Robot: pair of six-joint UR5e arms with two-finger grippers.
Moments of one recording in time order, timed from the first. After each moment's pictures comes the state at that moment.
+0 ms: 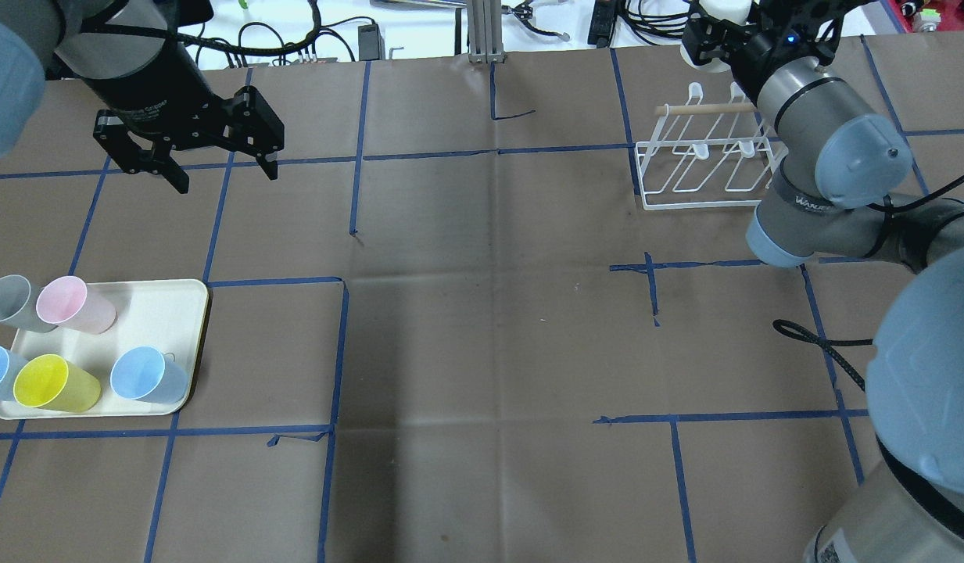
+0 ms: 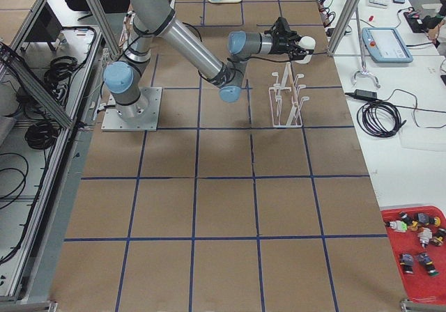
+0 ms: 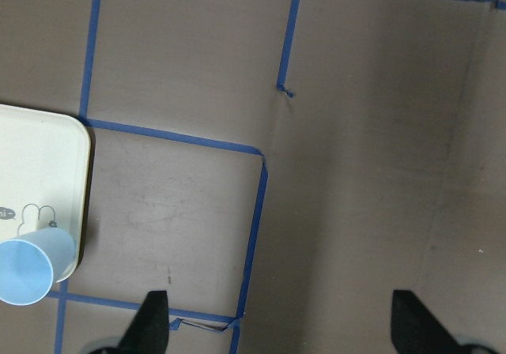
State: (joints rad) left arm -1.53 -1.59 -1.53 -1.59 1.58 -0.07; right arm 1.36 -1.06 1.88 -3.76 -1.18 -0.03
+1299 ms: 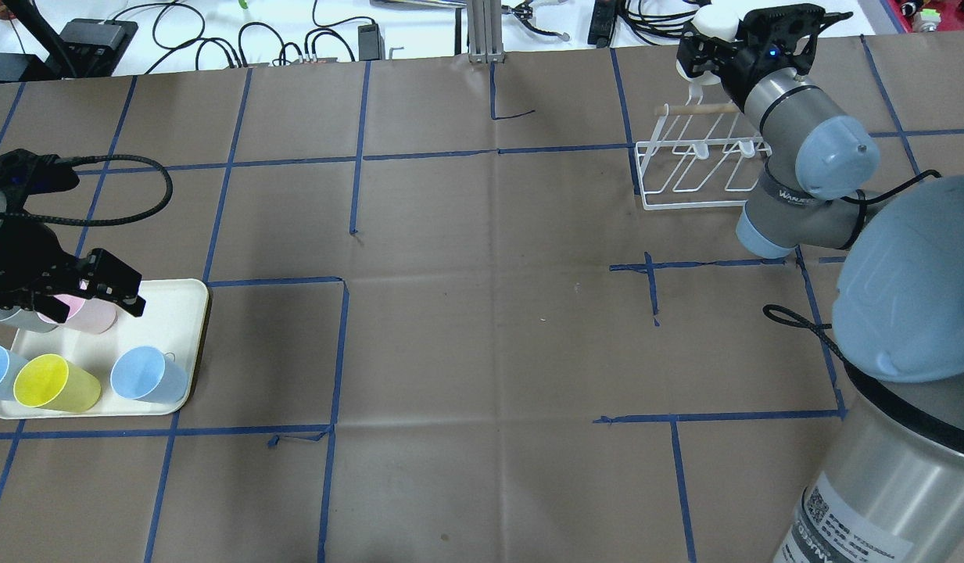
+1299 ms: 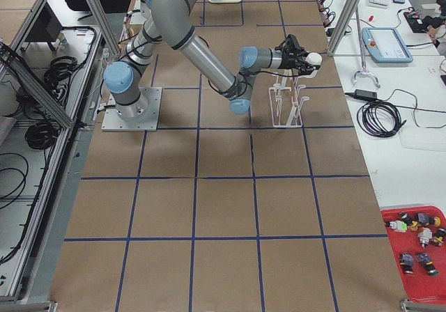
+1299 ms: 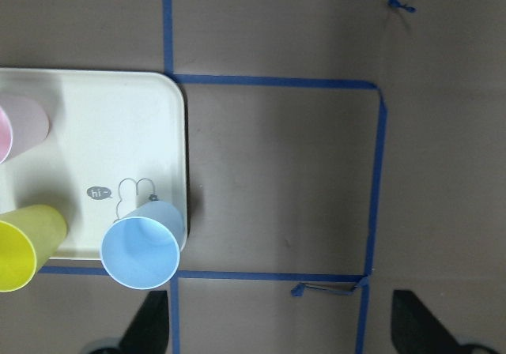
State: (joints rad) left arm -1.07 -1.39 -1.96 -1.46 1.58 0.47; right arm 1.35 -0.92 1.80 -3.77 -1.17 -0.04
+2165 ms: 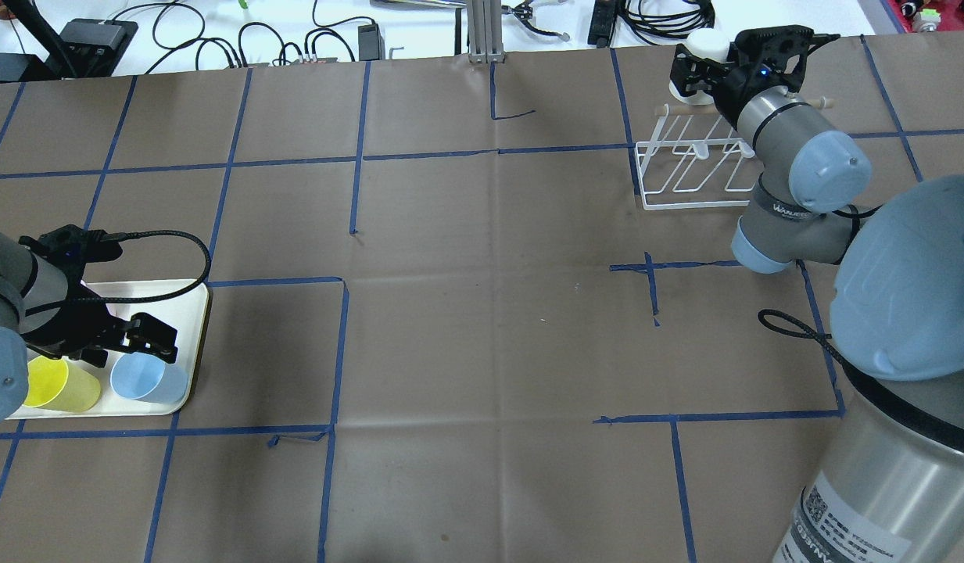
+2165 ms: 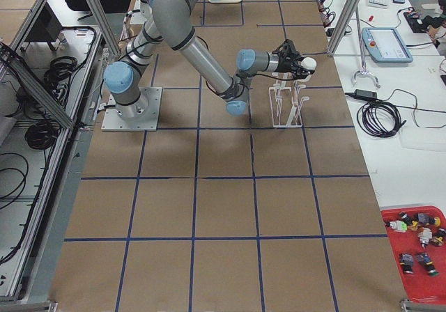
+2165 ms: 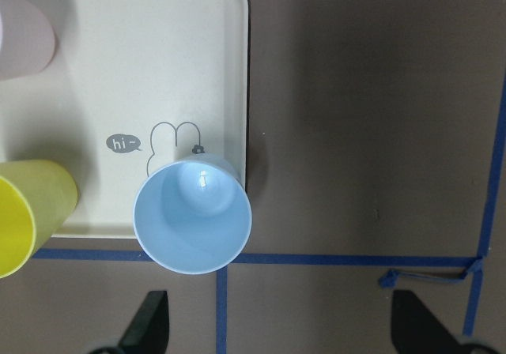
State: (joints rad) left arm -1.04 -1.41 -2.22 -1.11 1.60 0.50; right arm 1.35 -0.92 1.84 -3.76 -1.17 -0.03
